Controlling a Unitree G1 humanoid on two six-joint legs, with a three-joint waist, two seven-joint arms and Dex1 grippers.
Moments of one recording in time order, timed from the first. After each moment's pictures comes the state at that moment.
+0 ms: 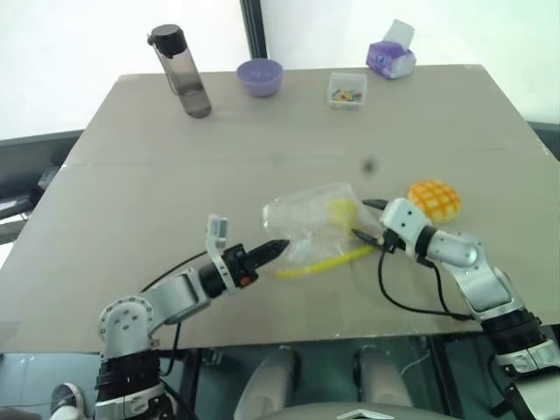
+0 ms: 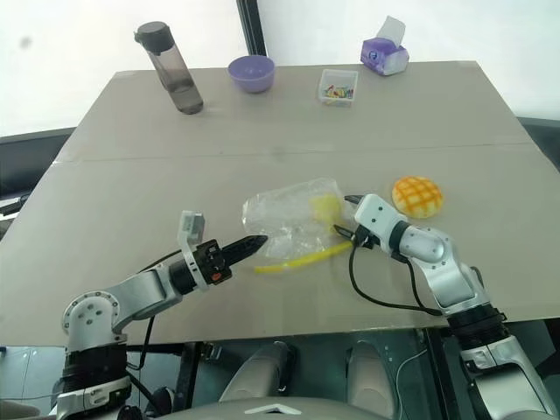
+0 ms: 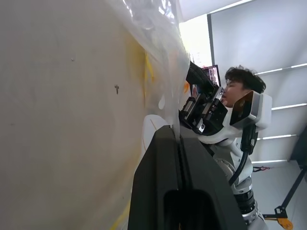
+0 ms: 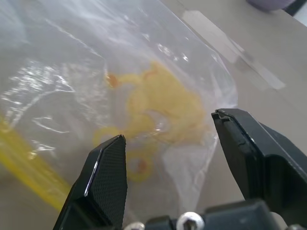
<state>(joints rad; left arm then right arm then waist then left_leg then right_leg) -0.13 0.36 0.35 -0.15 -1.53 1.23 -0.12 -0.30 -0.57 0.22 -0.02 -0.06 -0.14 0.79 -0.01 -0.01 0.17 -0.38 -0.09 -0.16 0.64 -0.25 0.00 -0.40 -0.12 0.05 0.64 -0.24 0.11</state>
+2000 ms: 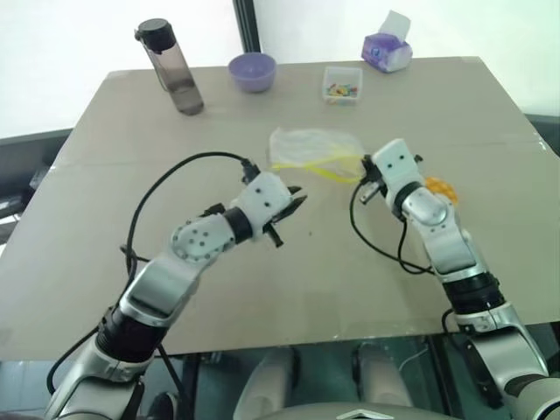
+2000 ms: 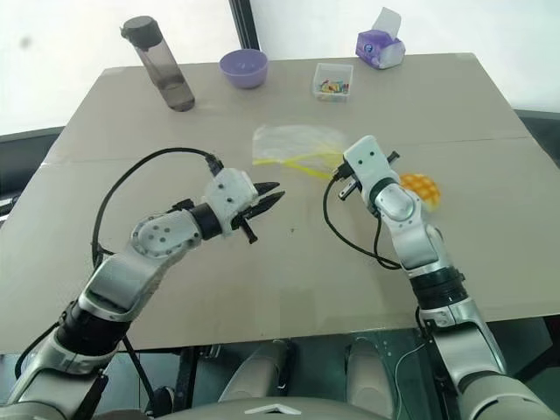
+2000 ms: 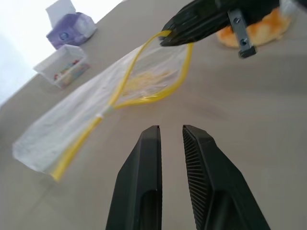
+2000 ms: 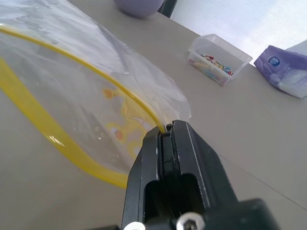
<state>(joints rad) -0.40 0.69 -0.32 -0.33 -0.02 0.27 -0.42 -0.59 -0.33 0.21 0.07 -0.31 0.25 0.37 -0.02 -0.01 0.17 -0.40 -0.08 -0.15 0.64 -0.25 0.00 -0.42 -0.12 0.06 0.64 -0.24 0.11</state>
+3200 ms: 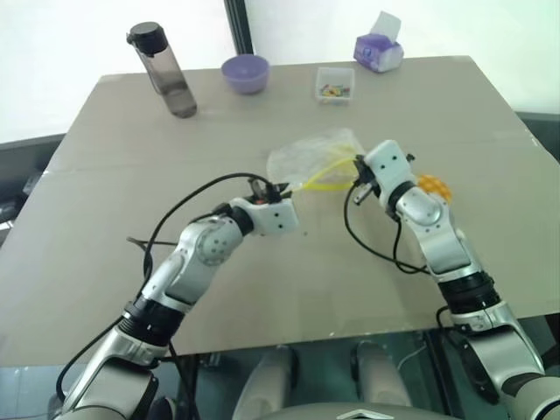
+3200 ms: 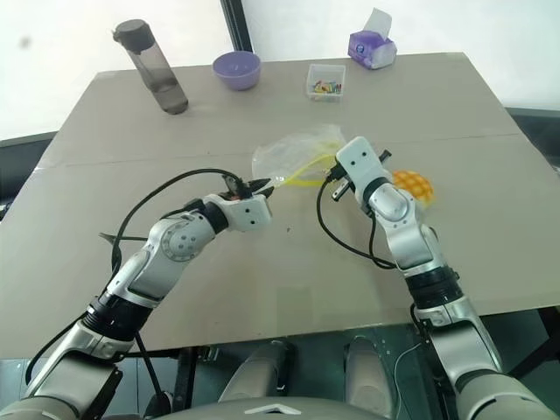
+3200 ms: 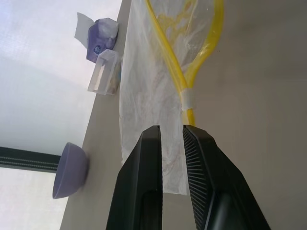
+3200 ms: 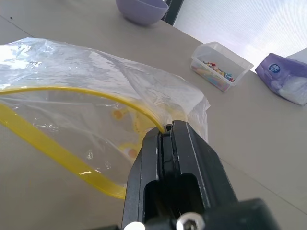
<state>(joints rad) -0.42 0.62 -0.32 -0.06 0.45 -0.05 -0.40 -0.60 -0.32 0.22 0.07 -0.30 0.23 0.39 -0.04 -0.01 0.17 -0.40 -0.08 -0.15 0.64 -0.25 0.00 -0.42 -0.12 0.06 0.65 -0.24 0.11</state>
